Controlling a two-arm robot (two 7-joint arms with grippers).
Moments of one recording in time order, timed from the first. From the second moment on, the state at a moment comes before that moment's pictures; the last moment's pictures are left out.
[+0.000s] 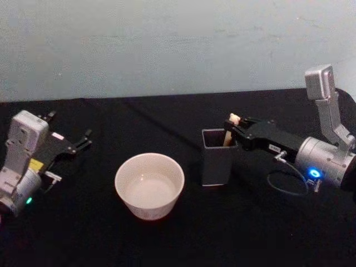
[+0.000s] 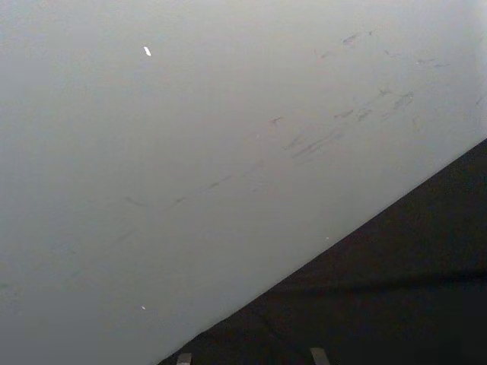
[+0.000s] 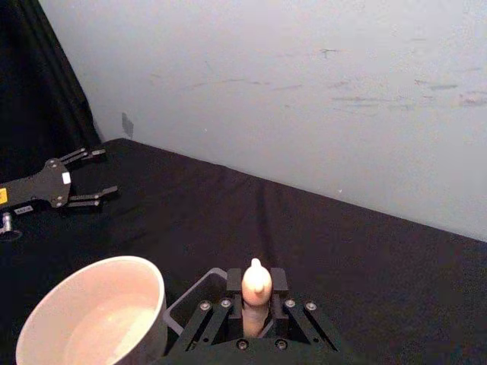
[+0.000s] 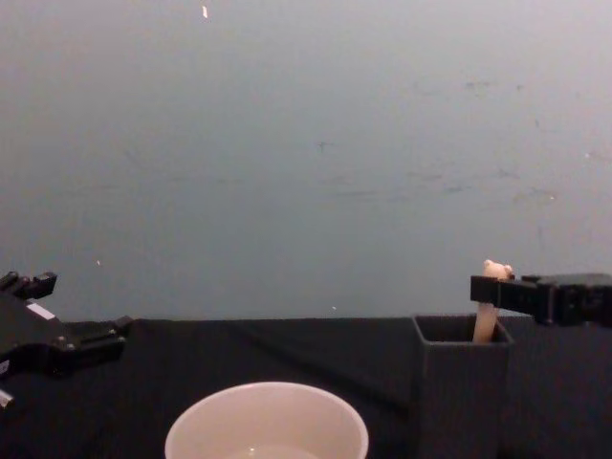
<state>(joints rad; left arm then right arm) -0.20 0.60 0.45 -1.41 -0.25 -0.12 0.03 0.30 0.55 -0.43 -1.50 0.67 0.21 0.43</state>
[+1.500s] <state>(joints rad) -0.20 0.60 0.45 -1.41 -0.25 -0.12 0.03 0.29 0.51 -0.37 -1.52 0.65 0.11 0.37</state>
